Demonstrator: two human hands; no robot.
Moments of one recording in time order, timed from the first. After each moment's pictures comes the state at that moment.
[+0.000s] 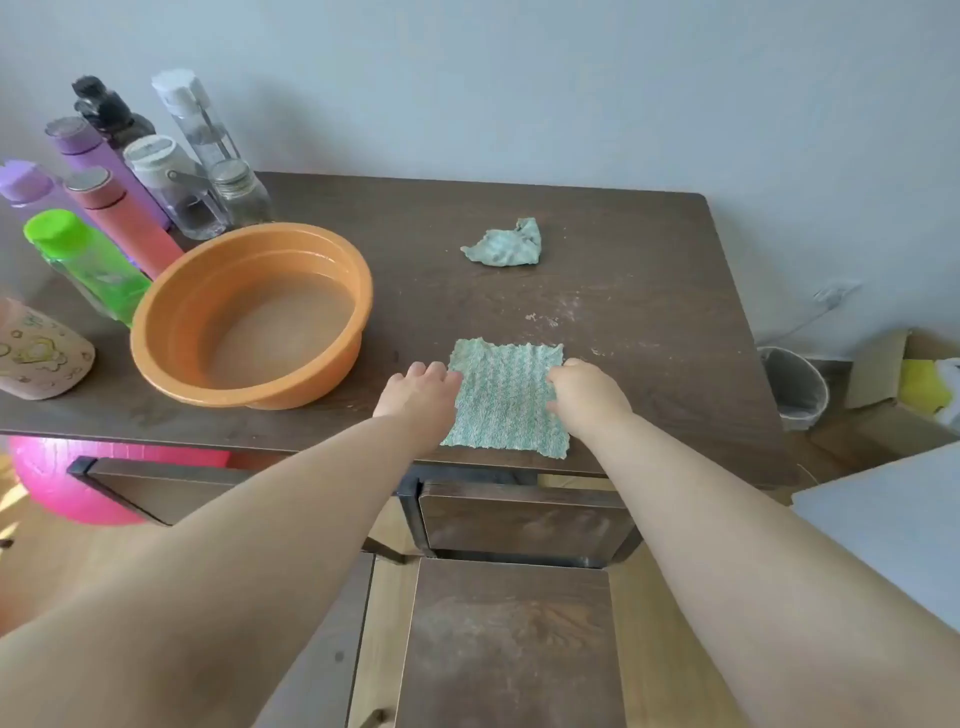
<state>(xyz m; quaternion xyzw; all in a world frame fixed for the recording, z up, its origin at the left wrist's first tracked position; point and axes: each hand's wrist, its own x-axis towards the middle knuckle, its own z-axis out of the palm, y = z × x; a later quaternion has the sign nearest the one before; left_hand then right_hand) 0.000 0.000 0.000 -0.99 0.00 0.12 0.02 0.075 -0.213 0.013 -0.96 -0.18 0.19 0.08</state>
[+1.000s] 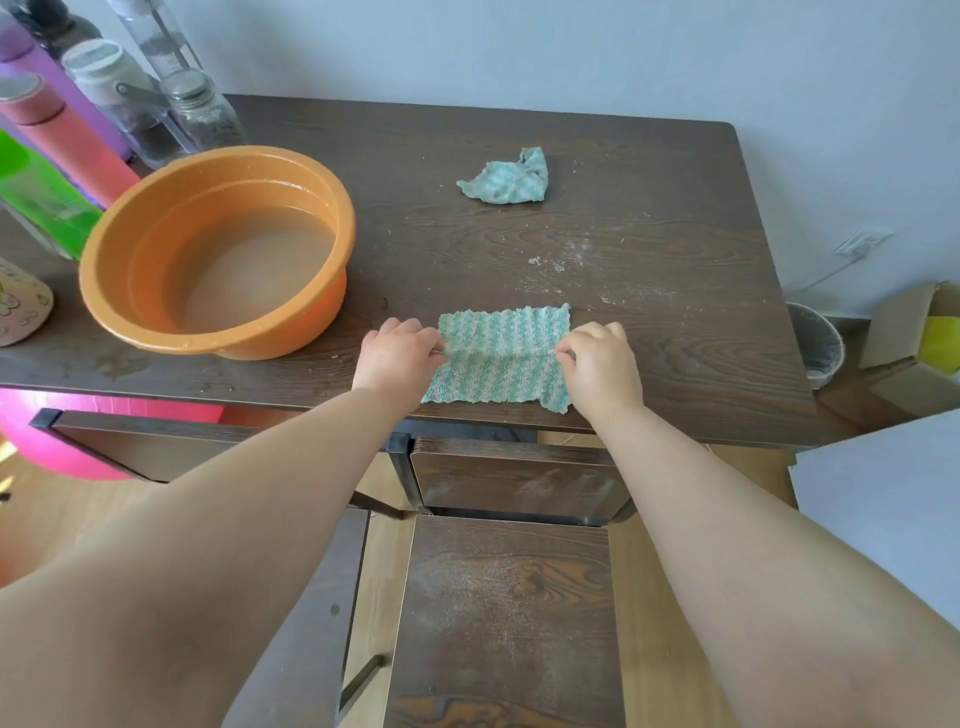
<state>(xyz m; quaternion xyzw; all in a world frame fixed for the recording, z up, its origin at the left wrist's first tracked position) -0.004 0.017 -0.042 -0.99 -0.08 0.03 -0.13 0.060 -0.231 -0.038 -0.97 -0.17 0.04 0.19</state>
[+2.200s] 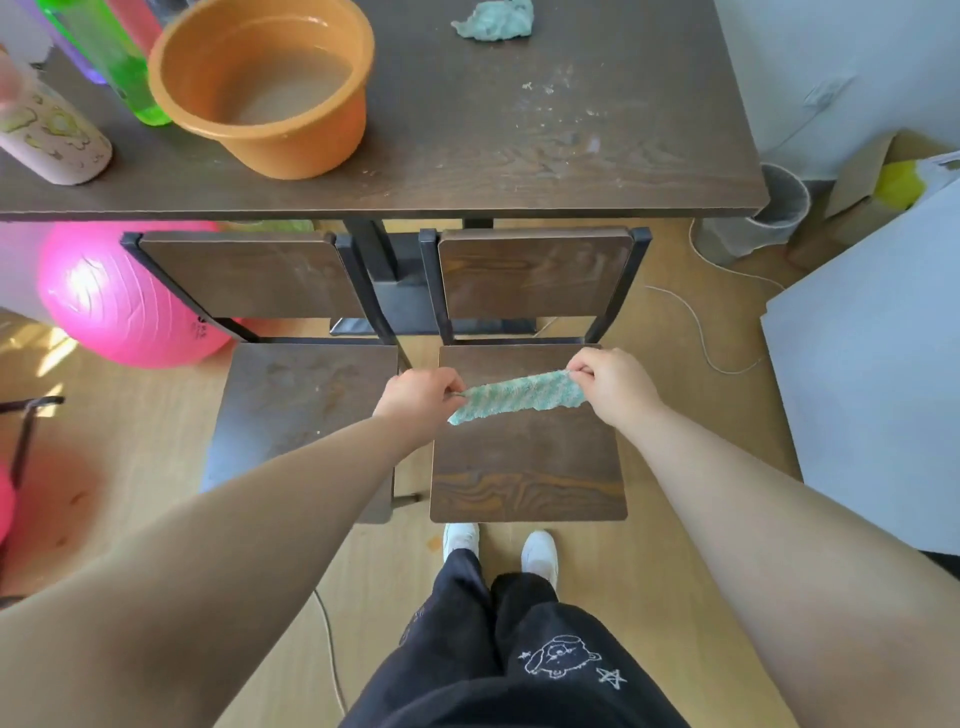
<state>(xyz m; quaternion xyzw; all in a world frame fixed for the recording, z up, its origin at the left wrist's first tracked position) -0.329 -0.056 -0.041 -0.94 -0.07 0.22 -0.24 -0.251 -0.316 -0.055 -0.95 -0.11 0.19 0.21</state>
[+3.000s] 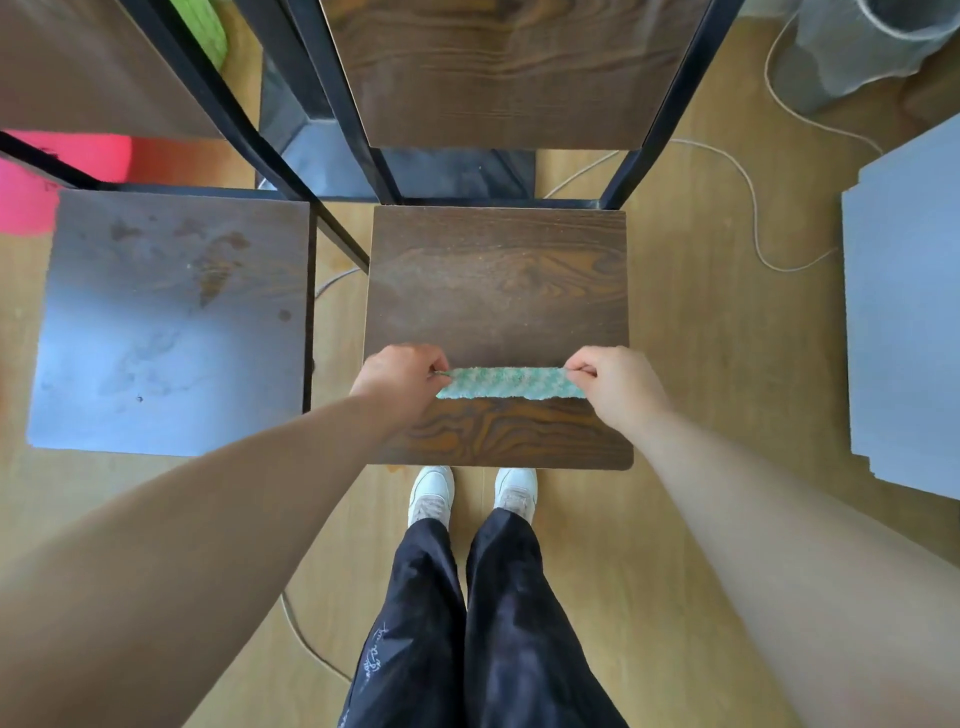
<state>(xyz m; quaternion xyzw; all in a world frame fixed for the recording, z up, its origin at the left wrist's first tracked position) -0.351 -0.121 -0.285 -0.91 -0.13 0.31 -0.23 -0.289 -0.388 -0.277 -0.92 -0.07 0.33 0.21</state>
